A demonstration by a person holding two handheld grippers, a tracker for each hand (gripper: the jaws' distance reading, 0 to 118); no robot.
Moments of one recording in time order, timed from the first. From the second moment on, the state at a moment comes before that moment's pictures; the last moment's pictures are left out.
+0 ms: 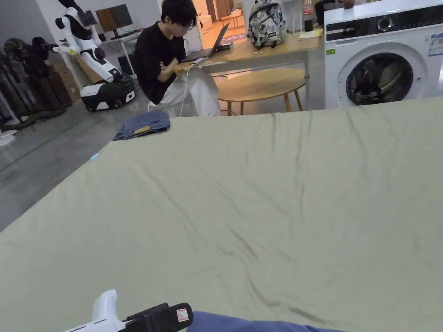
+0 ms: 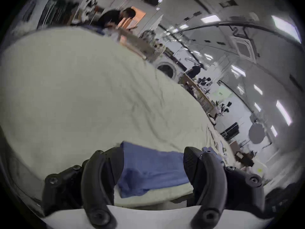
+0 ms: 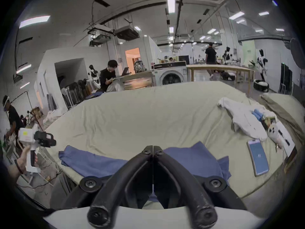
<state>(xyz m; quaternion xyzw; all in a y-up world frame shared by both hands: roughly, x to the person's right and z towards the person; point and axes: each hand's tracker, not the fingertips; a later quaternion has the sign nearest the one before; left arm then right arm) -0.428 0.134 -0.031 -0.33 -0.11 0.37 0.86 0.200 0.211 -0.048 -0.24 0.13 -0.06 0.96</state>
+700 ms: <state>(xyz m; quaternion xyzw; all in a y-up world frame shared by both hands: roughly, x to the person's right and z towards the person) -0.448 0.149 -0.048 -0.28 -0.07 0.50 0.82 0.205 0.200 -0.054 -0.27 0.13 -0.07 0.95</state>
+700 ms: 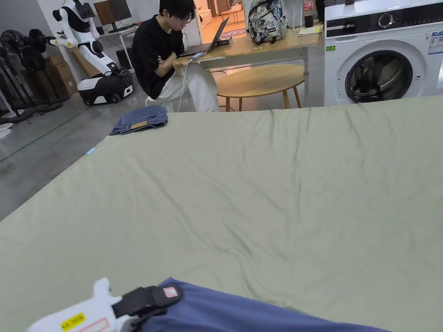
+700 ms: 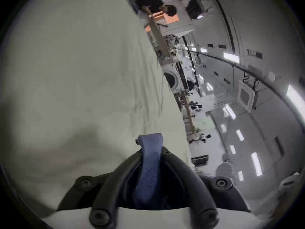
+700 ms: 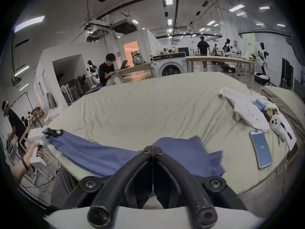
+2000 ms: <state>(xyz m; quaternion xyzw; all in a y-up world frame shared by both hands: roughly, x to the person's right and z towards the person) -0.147 0.069 -0.138 -0.45 -0.23 0.31 0.80 0.230 0.176 -0.021 -0.31 0.09 -0.11 0.94</state>
